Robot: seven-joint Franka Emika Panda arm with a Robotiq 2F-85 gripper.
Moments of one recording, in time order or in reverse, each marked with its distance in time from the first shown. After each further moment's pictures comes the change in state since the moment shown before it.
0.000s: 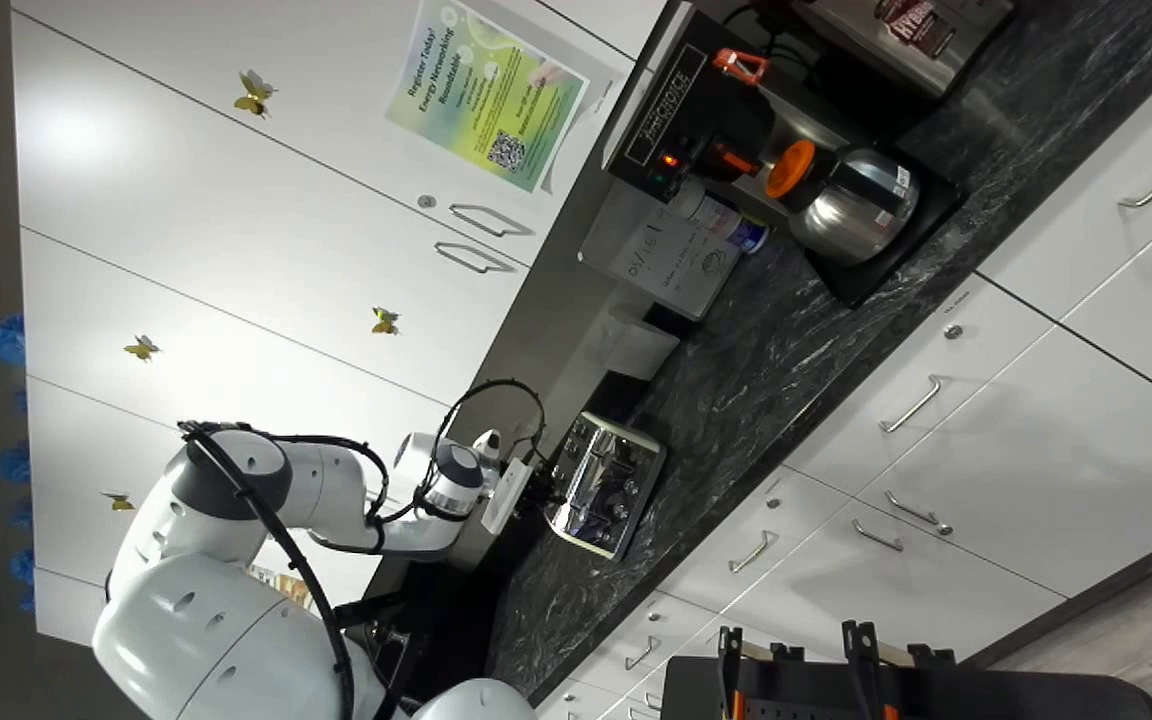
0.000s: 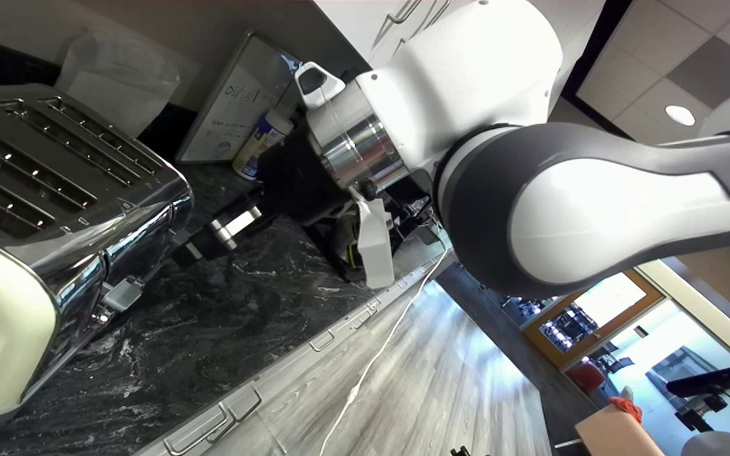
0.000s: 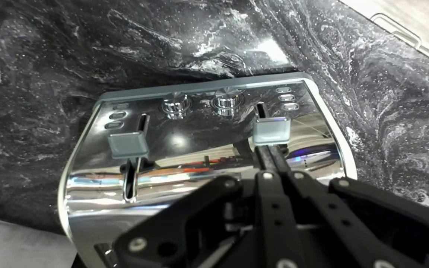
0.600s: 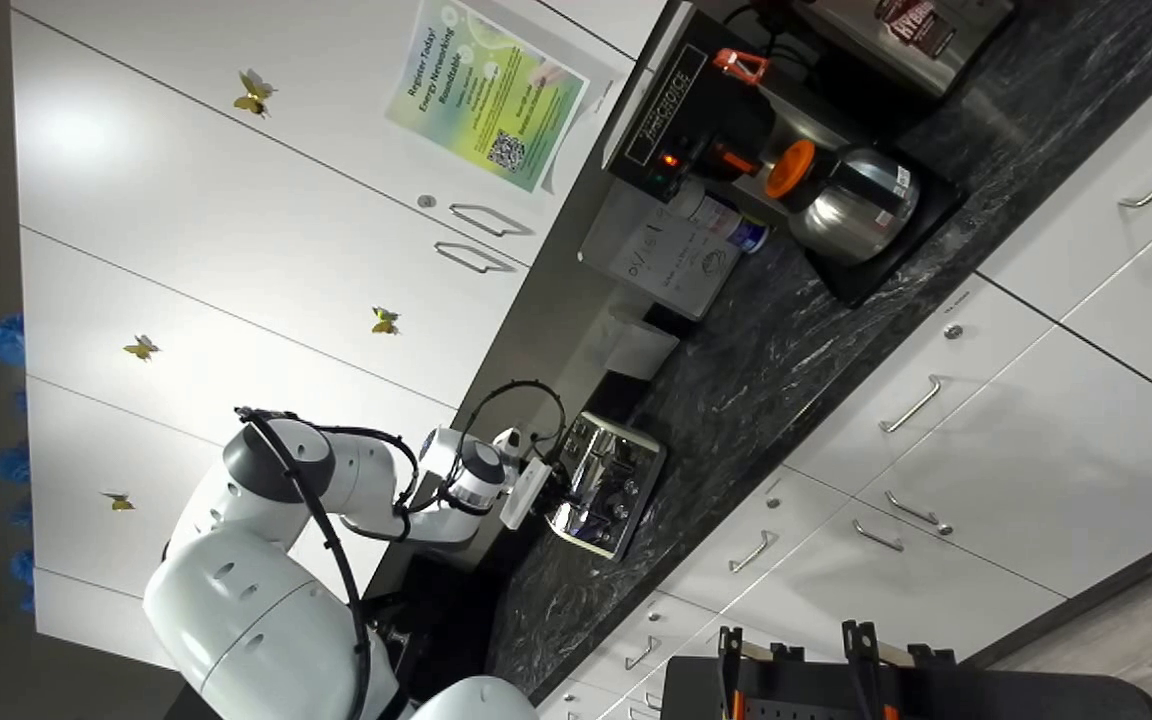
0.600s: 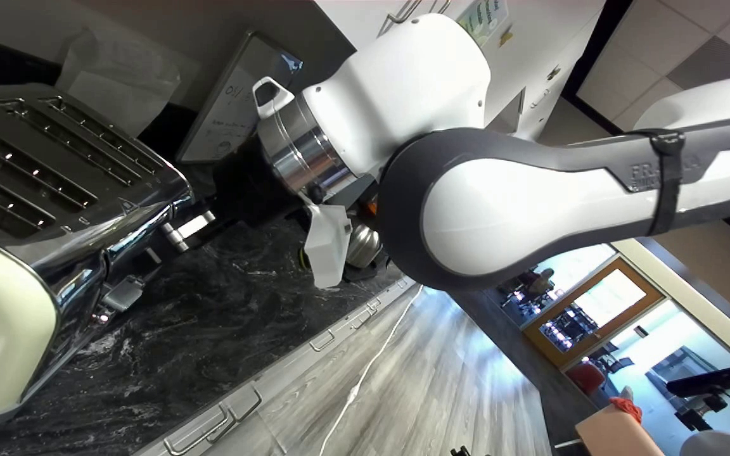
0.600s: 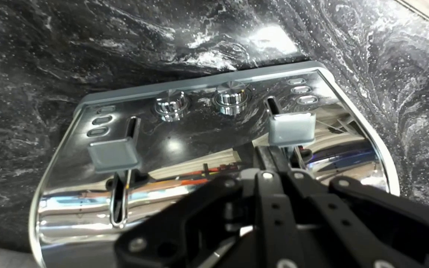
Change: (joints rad) arm 0.021 0.138 -0.027 0.106 -0.001 0.015 0.009
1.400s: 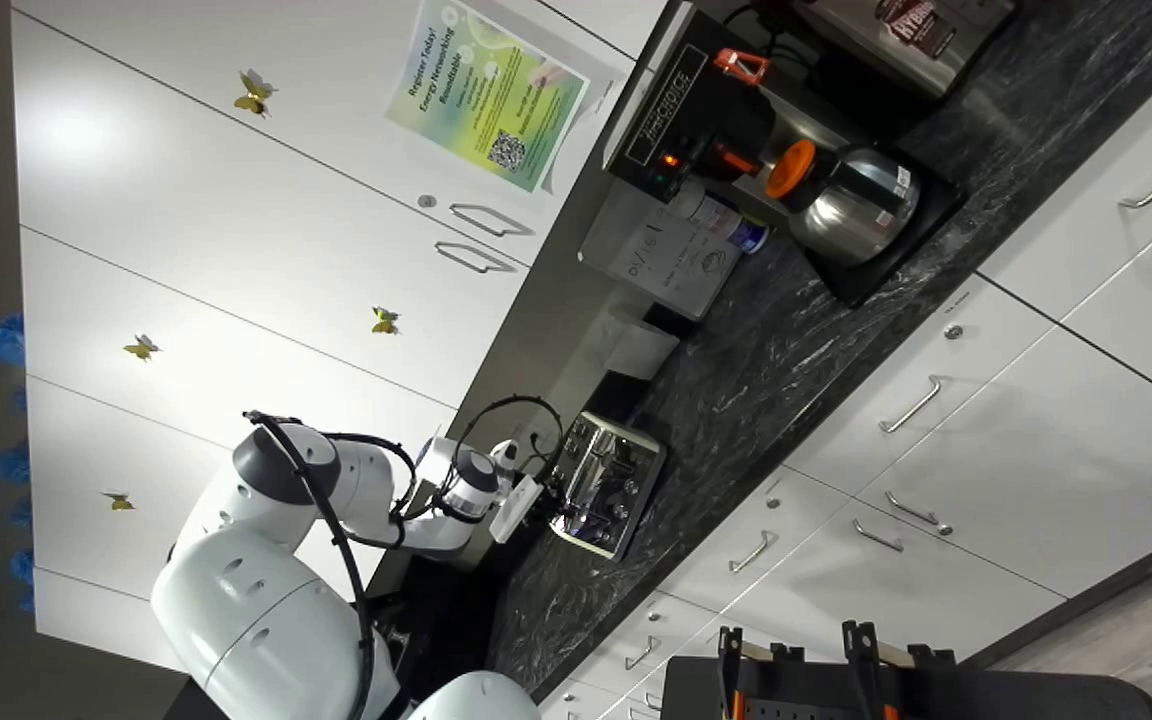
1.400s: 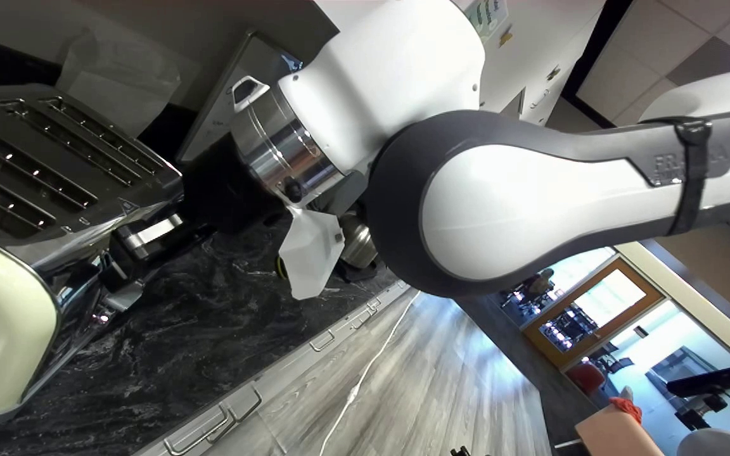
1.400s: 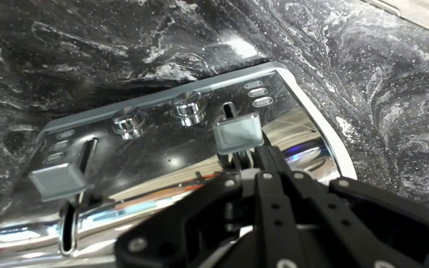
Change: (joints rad) arm 0.042 0.021 0.011 0.040 0.023 -0.056 0.131
